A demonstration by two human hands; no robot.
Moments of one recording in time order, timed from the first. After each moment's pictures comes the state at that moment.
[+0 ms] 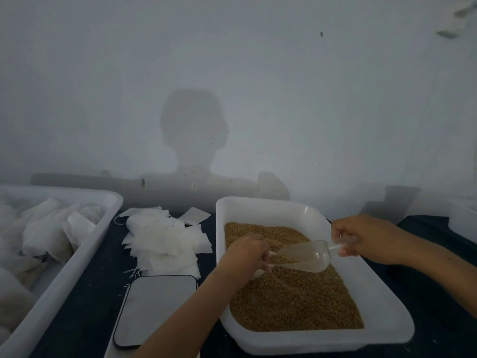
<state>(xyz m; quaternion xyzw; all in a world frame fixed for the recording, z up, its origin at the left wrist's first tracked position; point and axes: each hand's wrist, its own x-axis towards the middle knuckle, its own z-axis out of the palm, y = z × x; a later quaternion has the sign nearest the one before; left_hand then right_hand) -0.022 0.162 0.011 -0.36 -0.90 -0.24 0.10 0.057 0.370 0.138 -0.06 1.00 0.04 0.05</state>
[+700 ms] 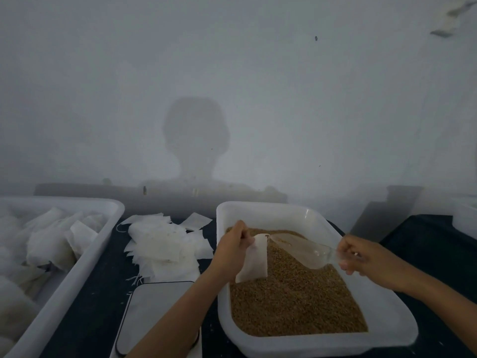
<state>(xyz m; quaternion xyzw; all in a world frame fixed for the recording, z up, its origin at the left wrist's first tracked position) -0.031 0.149 0.009 -0.17 -0.81 -0.56 0.05 0.064 0.401 0.085 0.00 0.97 -0.24 0.01</state>
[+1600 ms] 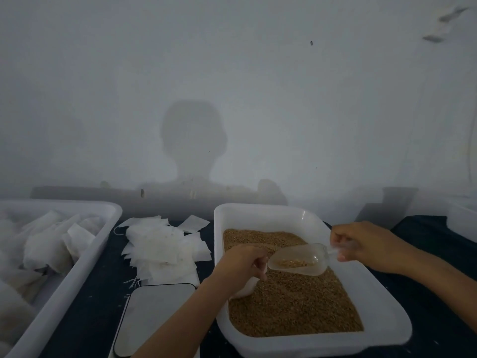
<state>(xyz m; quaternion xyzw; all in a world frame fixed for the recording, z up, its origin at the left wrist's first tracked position) -0.024 0.156 0.009 -0.35 -0.89 -0.30 0.05 0.066 0.381 0.128 -0.04 1.00 -0.04 0.01</state>
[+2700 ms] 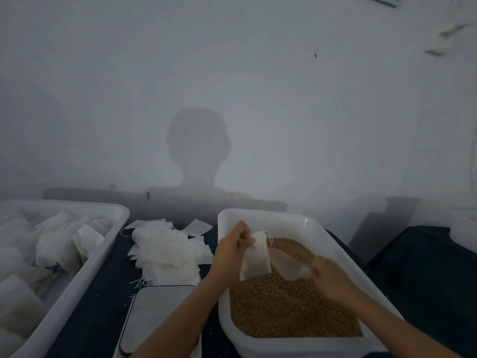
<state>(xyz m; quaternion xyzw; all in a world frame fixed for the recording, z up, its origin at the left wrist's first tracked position) -0.021 0.145 0.014 -0.21 -0.76 -0.60 0.14 0.025 0.358 0.028 0.07 0.99 -0.10 -0.02</state>
